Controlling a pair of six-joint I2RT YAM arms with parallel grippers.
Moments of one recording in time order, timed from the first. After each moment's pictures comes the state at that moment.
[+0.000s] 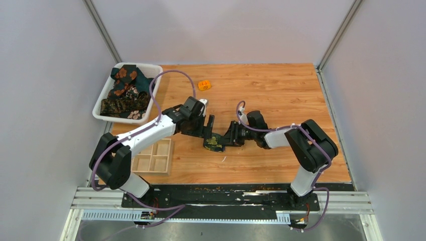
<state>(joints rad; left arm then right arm) -0.68 1.53 1.08 -0.58 0.02 -0.43 0.52 1.75 0.65 0.45 -0.68 0.83</state>
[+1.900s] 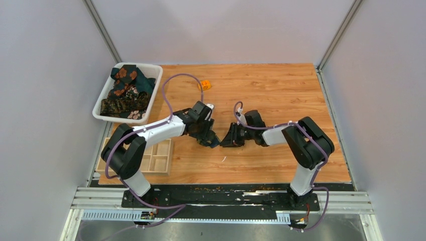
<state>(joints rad) -0.69 1.64 1.03 -0.43 0.01 -0.35 0.52 1.81 0.71 0.37 -0.68 0.77</state>
